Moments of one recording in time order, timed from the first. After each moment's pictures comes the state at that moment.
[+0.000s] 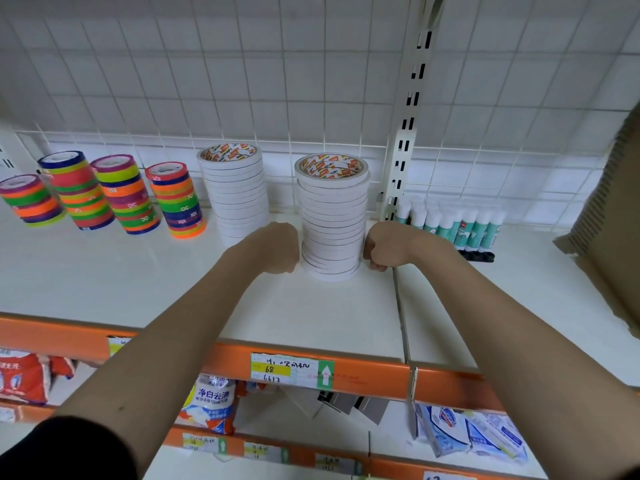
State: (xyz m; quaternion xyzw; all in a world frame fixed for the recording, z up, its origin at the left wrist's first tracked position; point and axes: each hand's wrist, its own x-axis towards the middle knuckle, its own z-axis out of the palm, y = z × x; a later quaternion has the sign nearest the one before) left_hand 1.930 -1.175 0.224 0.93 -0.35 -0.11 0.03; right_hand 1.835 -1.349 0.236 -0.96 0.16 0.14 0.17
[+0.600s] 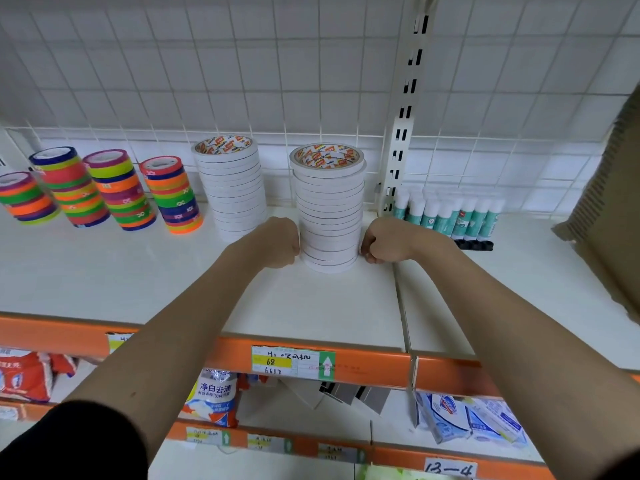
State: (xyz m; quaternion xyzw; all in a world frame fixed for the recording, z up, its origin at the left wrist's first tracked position) left_hand 1.934 -1.176 0.213 0.93 -0.35 -0.09 0.08; right_hand 1.834 -1.352 0.225 -0.96 0.16 0.12 0.22
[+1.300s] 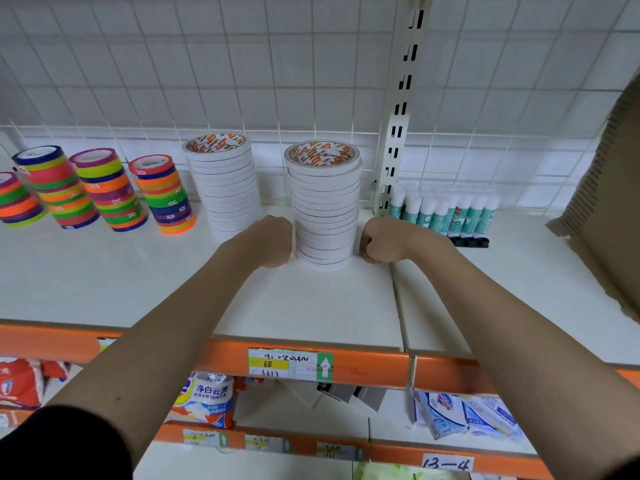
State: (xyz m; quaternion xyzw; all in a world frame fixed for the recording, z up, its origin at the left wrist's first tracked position) left_hand 1.935 -1.178 0.216 0.93 -0.35 -0.09 0.02; right_hand 1.836 -1.353 0.221 -0.96 0.18 0.11 0.20
